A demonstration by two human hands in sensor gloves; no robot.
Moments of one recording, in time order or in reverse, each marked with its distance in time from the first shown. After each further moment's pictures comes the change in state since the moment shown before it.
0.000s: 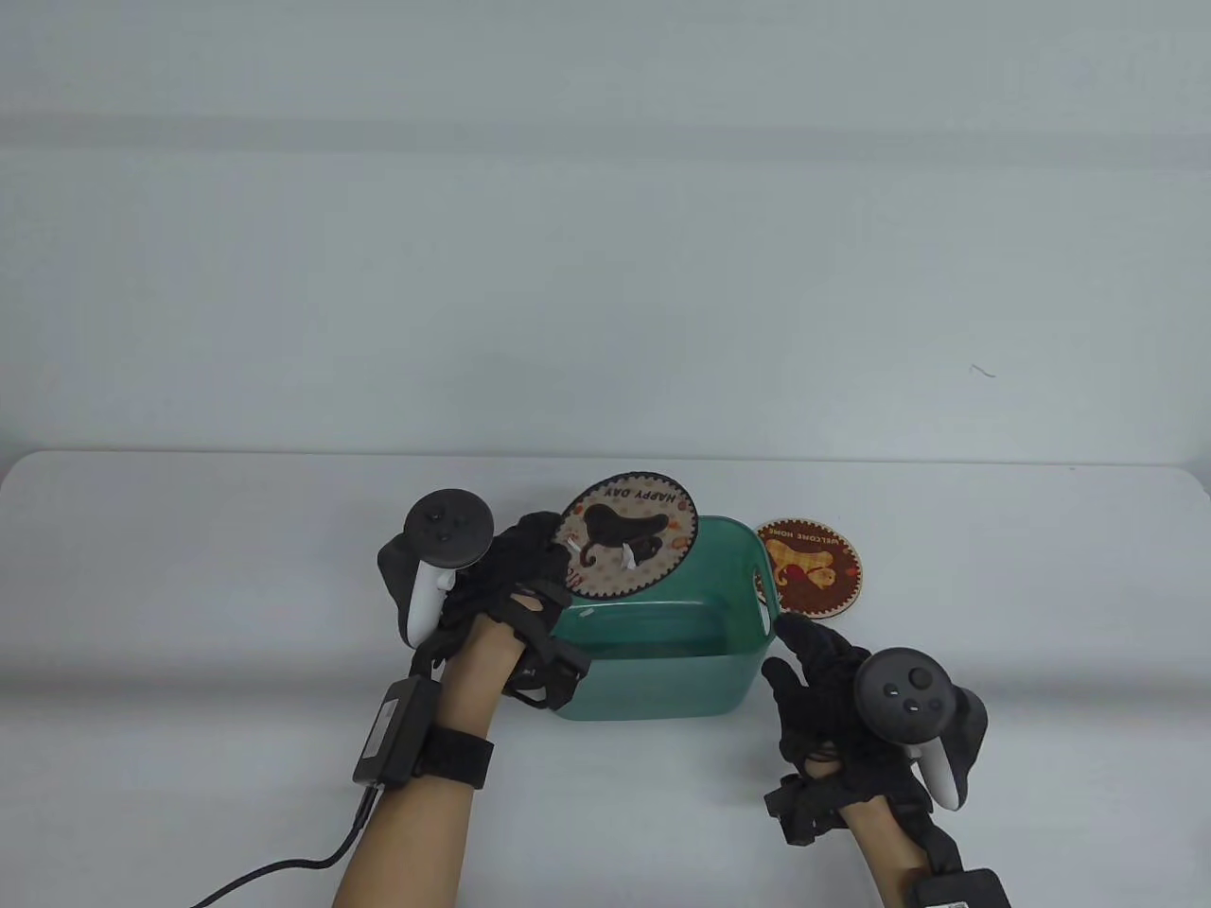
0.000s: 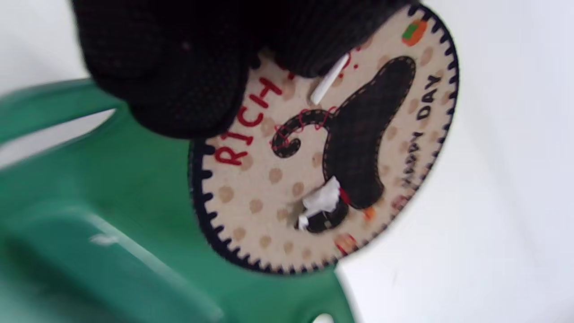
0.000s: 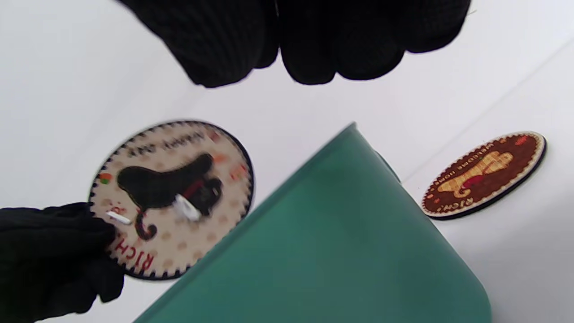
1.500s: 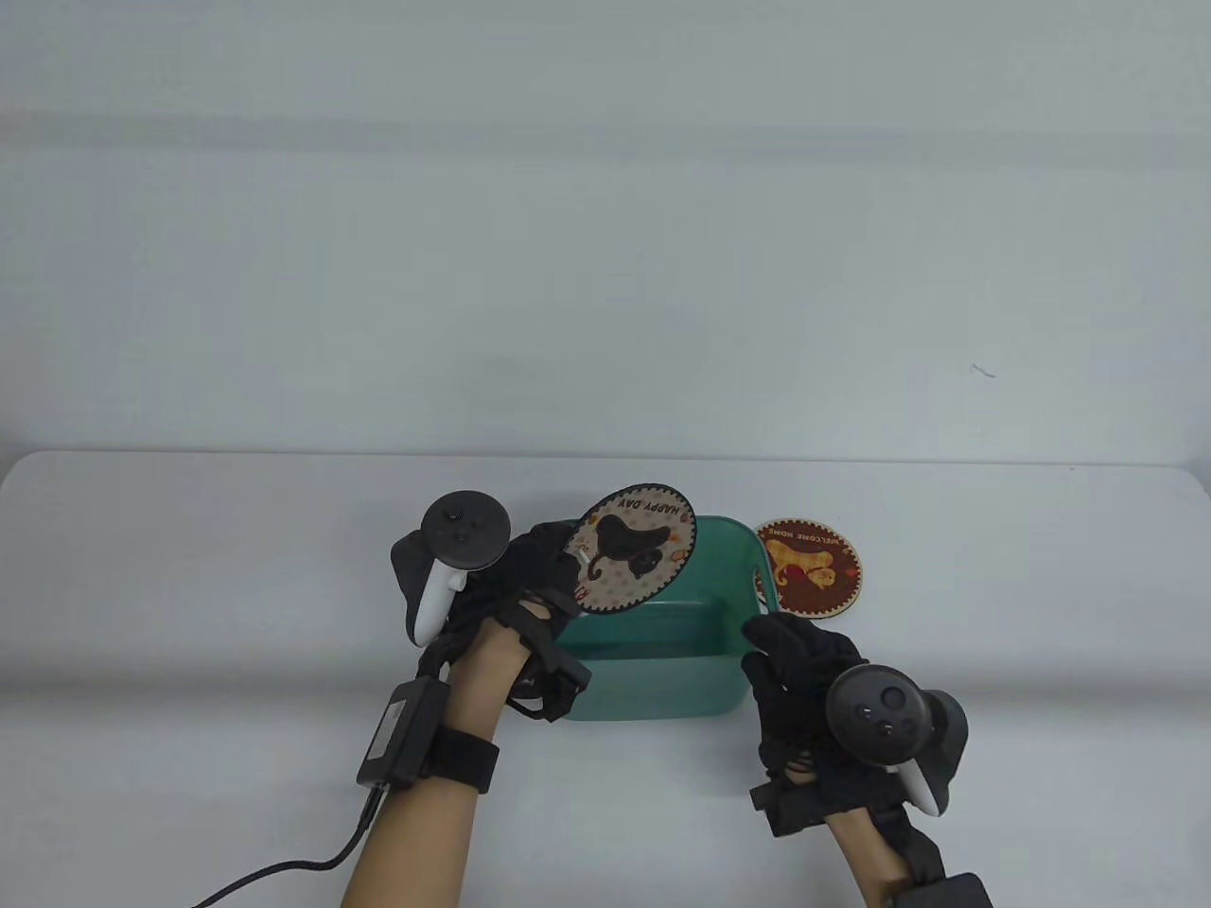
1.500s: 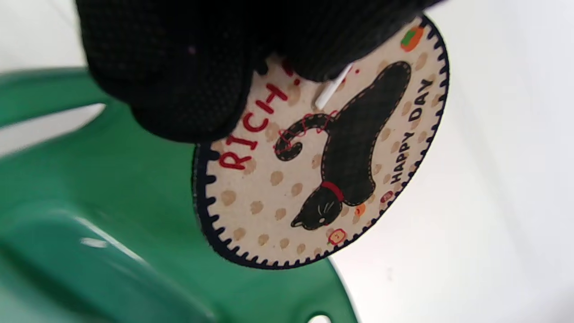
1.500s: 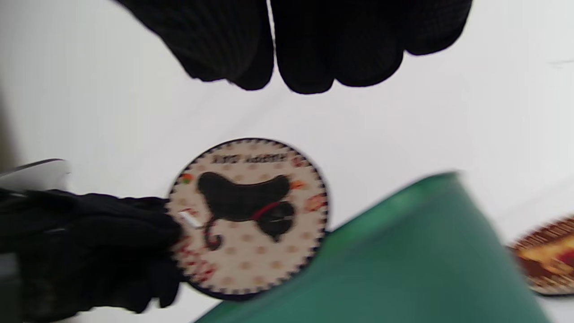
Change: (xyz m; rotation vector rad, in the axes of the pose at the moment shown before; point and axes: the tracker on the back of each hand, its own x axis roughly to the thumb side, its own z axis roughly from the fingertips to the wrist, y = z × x) left_hand -0.001 -0.009 0.002 0.047 -0.070 0.079; right_hand 0.071 -0.001 -0.010 -0.064 -0.259 0.149
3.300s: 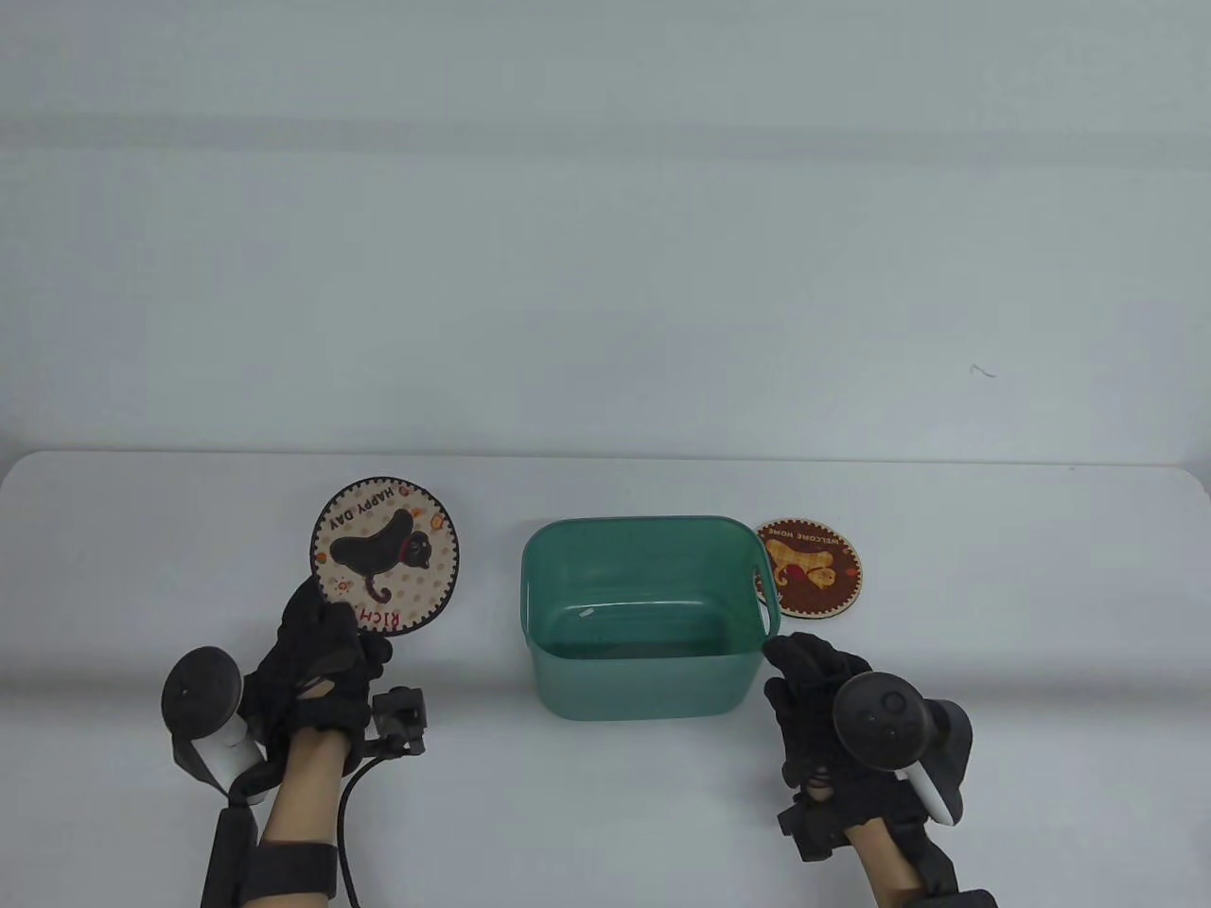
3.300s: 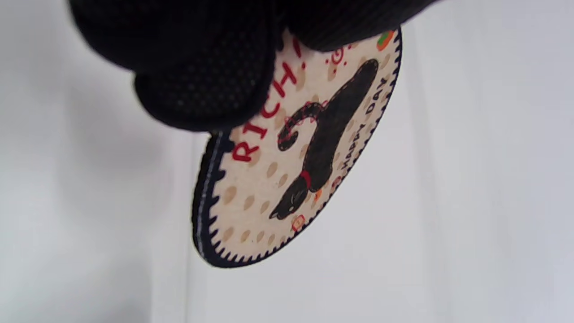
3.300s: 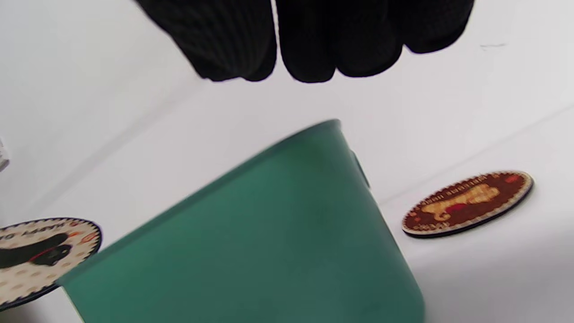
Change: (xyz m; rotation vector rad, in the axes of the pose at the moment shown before) left_hand -0.154 0.095 0.105 0.538 0.221 0.557; right_hand -0.065 0.013 0.033 0.109 0.171 0.057
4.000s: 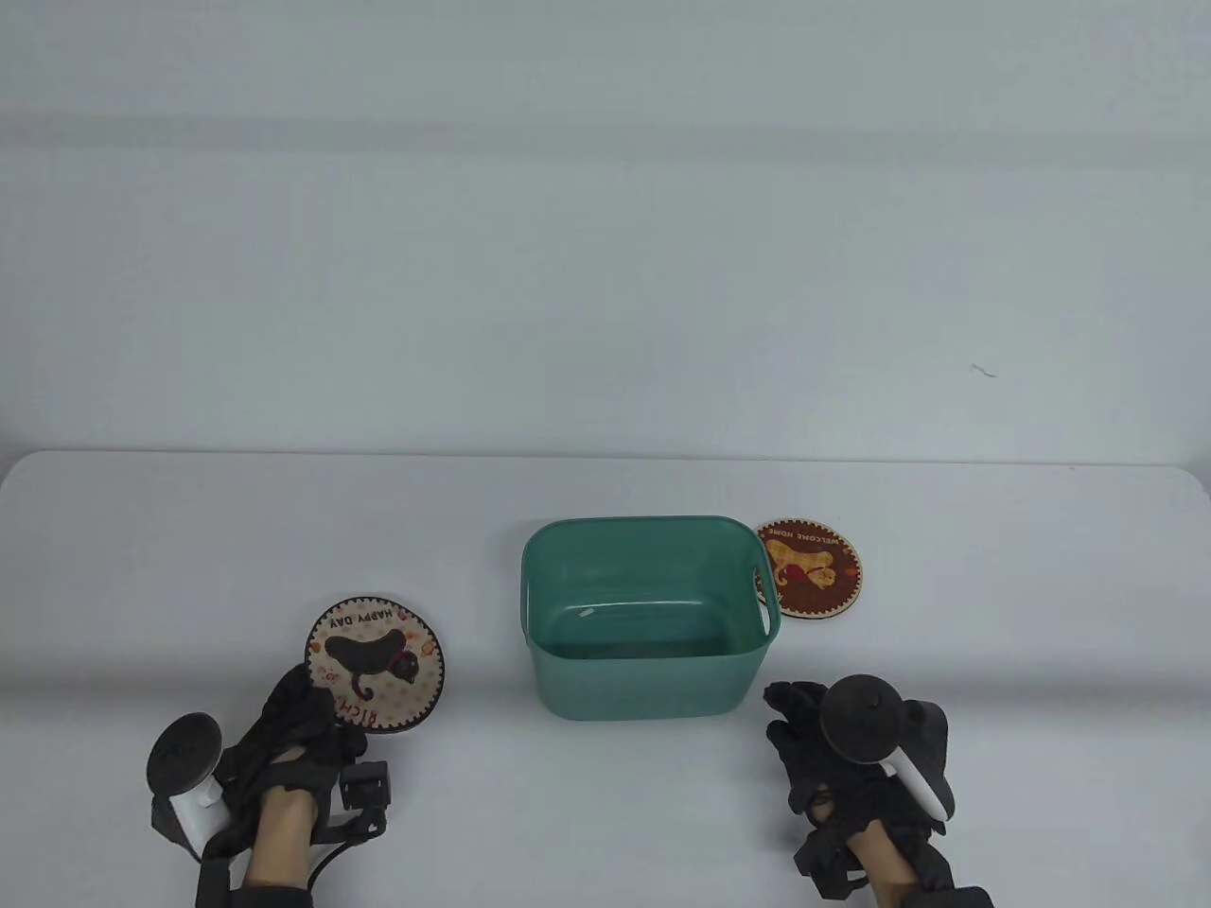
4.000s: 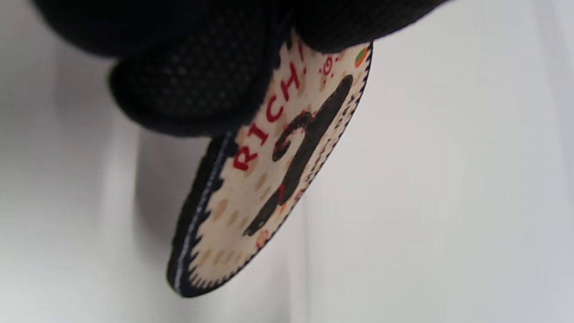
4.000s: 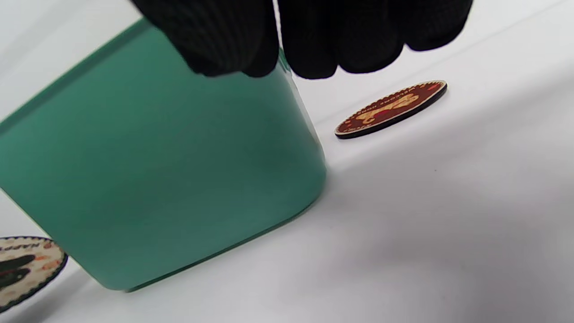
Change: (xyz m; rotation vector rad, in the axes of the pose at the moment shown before) left_hand -0.083 0.033 0.001 -0.052 0.236 -0.128; right_hand -0.032 0.035 -0.002 0.267 0.133 0.083
